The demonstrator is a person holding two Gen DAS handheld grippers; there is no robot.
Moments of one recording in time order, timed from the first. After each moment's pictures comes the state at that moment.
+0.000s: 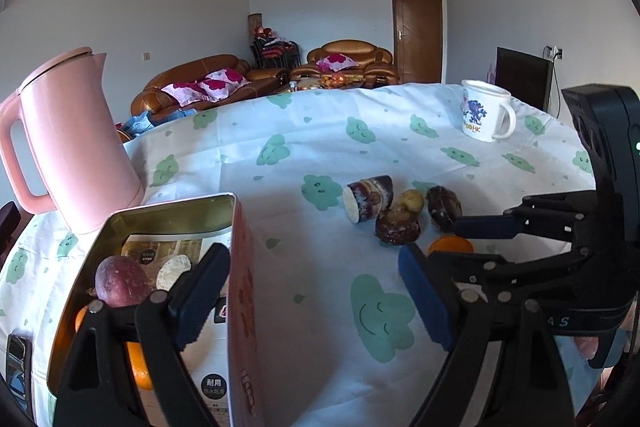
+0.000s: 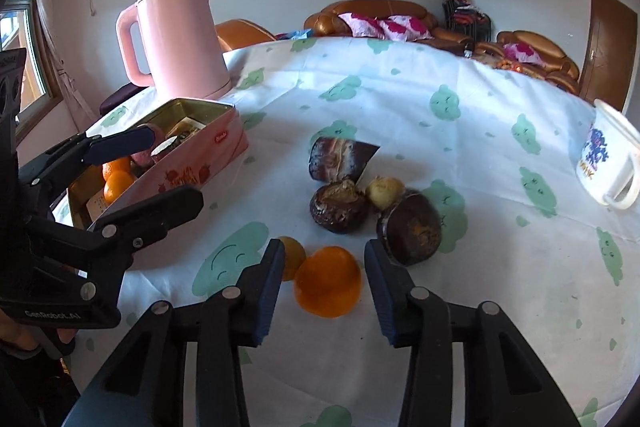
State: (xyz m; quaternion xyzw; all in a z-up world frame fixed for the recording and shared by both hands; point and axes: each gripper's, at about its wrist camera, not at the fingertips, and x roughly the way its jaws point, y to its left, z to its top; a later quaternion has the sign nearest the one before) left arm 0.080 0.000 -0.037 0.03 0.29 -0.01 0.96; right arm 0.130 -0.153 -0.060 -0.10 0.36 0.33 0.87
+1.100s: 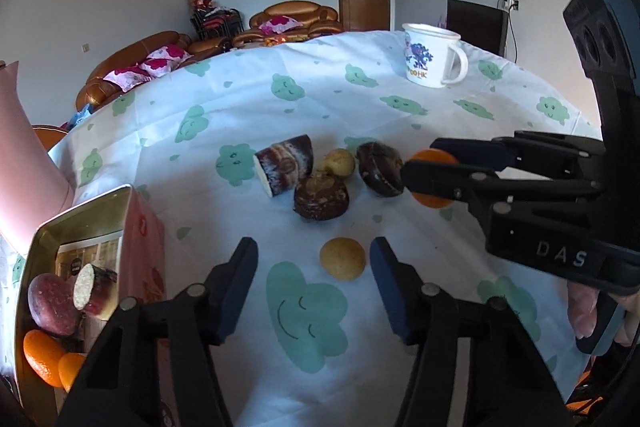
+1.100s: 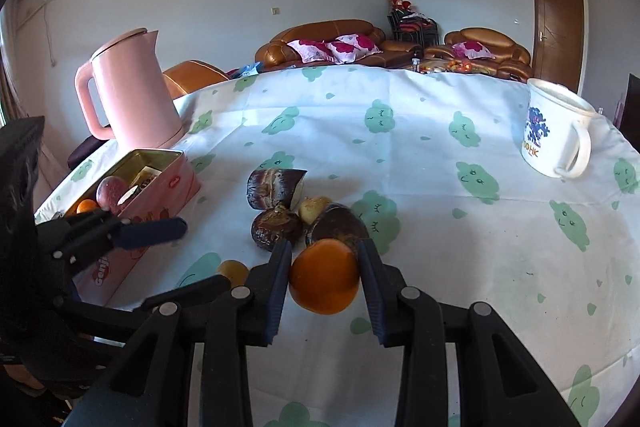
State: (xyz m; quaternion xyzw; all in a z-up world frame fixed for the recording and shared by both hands) left arm 0.108 -0.046 -0.058 0.07 0.37 -0.11 0.92; right arm 0.136 -0.191 -0.048 -0.03 0.33 0.25 0.91
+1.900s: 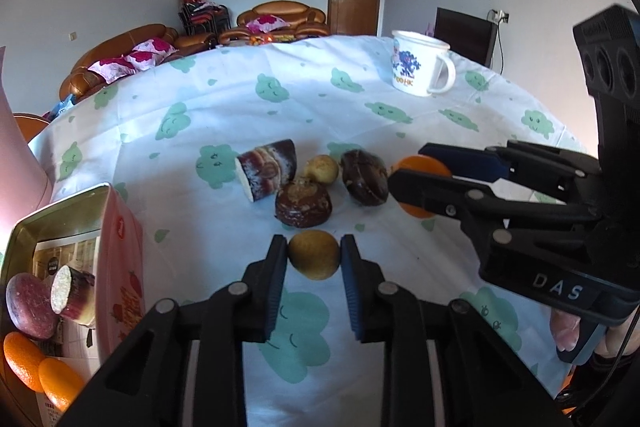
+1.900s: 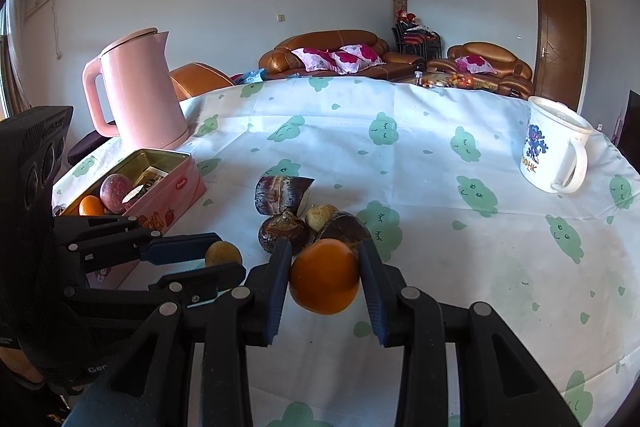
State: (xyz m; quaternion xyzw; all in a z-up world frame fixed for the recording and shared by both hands) left arm 0.110 -0.040 -0.055 0.03 0.36 -0.14 0.92; right arm 0.126 -0.187 -0.043 -0.05 0.31 0.26 0.92
